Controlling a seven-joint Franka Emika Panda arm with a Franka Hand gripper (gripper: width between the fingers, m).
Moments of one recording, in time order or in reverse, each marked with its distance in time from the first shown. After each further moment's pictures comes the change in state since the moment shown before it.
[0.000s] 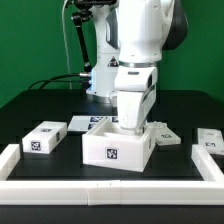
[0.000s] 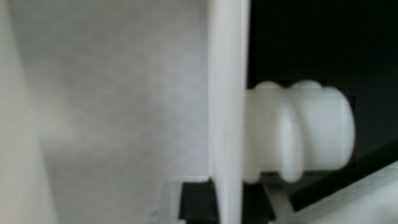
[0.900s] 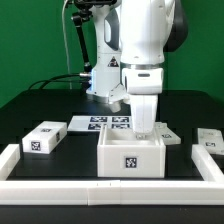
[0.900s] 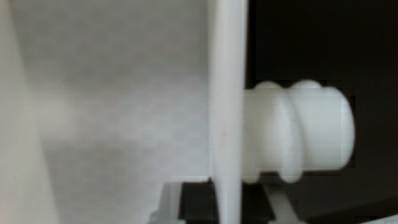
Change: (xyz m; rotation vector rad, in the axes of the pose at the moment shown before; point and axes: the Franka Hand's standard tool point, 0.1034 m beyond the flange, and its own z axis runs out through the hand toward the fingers) arm 0.006 0.024 -0.001 -0.010 -0.019 -0.277
